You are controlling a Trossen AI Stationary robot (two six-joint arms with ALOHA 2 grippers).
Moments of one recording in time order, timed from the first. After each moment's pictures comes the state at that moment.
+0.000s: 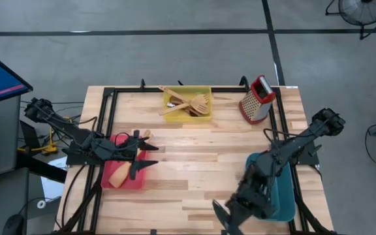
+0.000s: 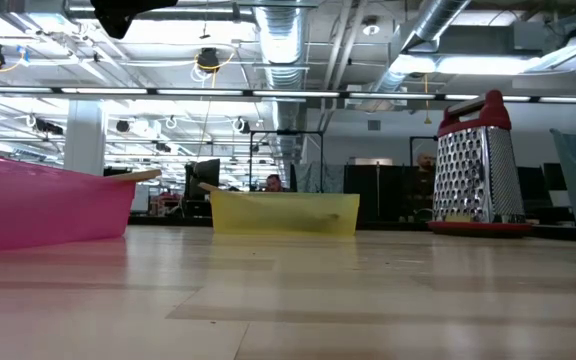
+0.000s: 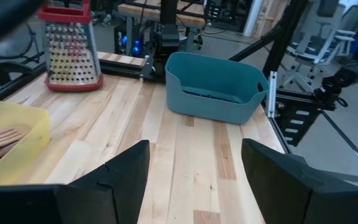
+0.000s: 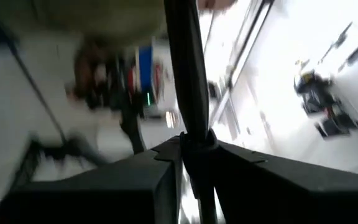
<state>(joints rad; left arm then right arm) -0.51 0.89 0.60 0.02 -0.53 -0.30 0.60 1.49 1.19 0.50 -0.41 -1.58</state>
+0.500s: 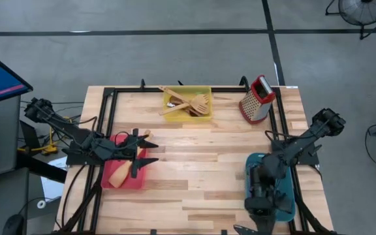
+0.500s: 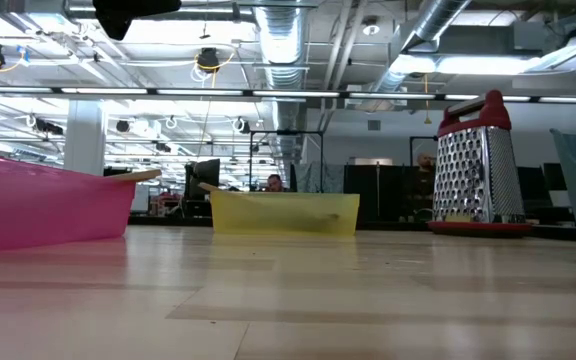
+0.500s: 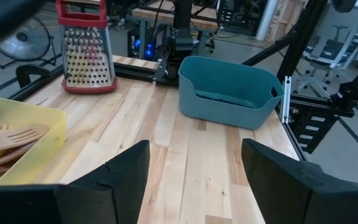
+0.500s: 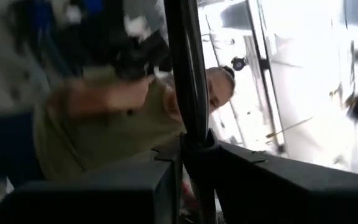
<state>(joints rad) -0.50 0.89 0.60 0.02 -0.59 -0.30 0.63 1.49 1.19 0.59 -0.84 -1.01</state>
